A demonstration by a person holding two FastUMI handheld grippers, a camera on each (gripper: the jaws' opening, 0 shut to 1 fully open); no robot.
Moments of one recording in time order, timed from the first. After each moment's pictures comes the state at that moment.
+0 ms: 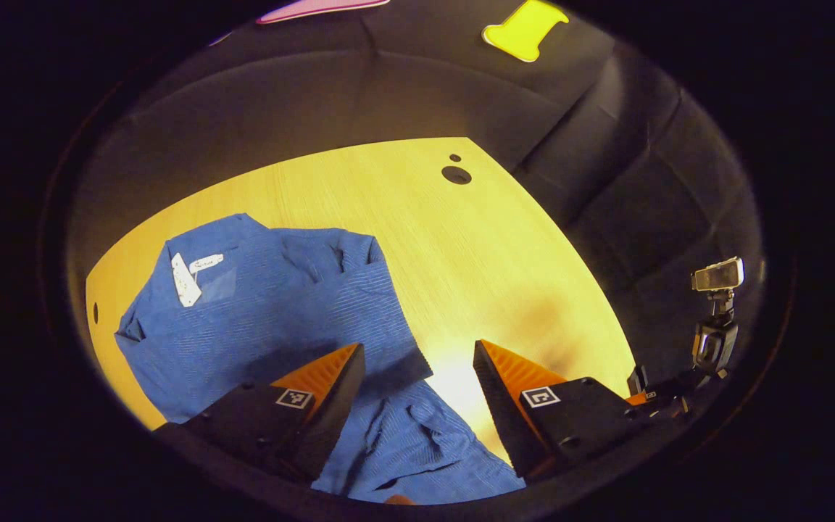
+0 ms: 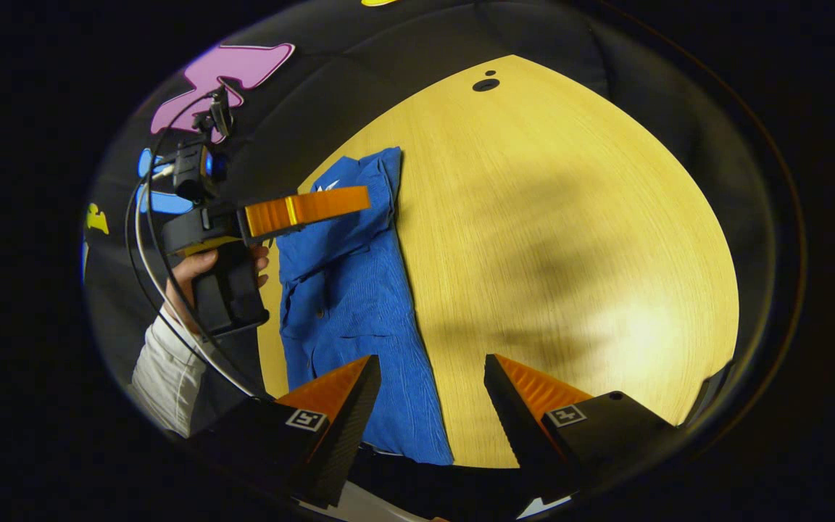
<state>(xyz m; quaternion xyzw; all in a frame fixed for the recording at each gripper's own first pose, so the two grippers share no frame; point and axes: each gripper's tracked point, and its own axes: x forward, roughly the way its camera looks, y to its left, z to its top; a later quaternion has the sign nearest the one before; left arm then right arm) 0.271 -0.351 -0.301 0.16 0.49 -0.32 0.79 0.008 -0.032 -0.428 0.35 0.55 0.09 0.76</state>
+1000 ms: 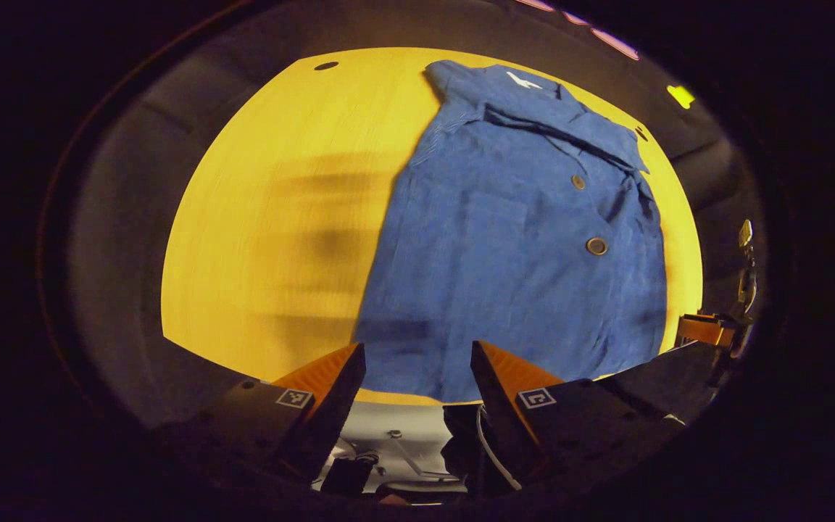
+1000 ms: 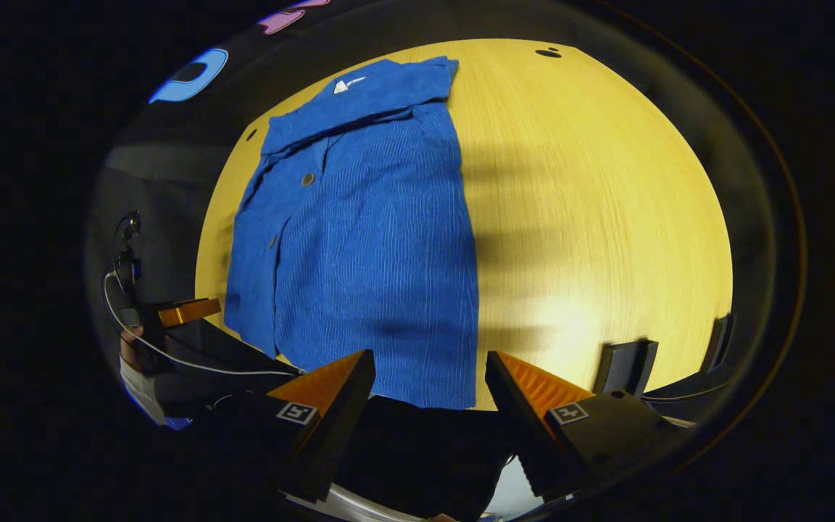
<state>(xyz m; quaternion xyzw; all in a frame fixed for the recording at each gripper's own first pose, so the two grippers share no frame) 0.055 0.087 -0.367 0.06 0.65 -0.06 0.76 -0.108 0.072 -0.458 0.18 0.65 0.08 0.73</state>
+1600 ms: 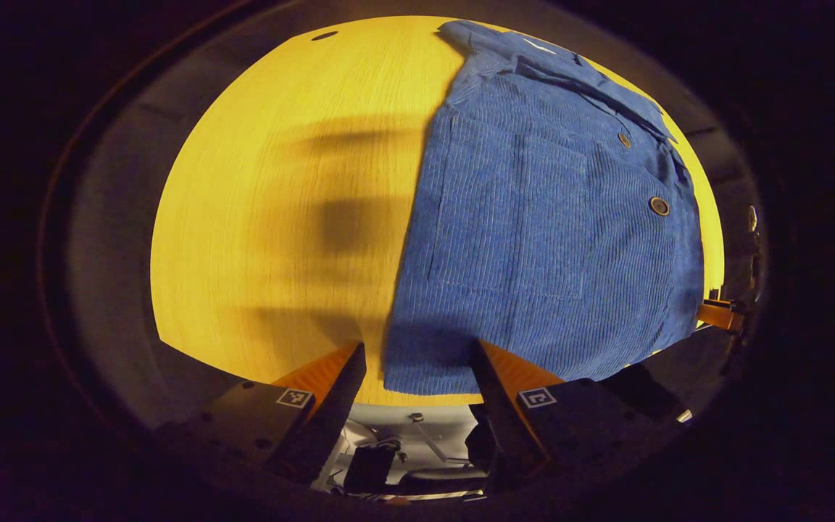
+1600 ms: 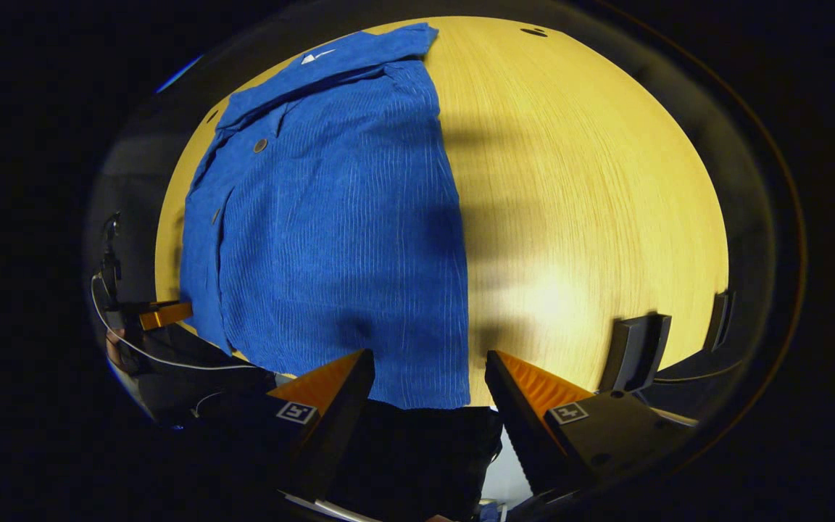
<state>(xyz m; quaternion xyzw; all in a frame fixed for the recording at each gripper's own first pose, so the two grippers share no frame) 0.046 0.106 -0.393 0.09 0.68 -0.06 0.73 -0.129 0.075 -0.498 0.16 0.69 0.02 0.71</state>
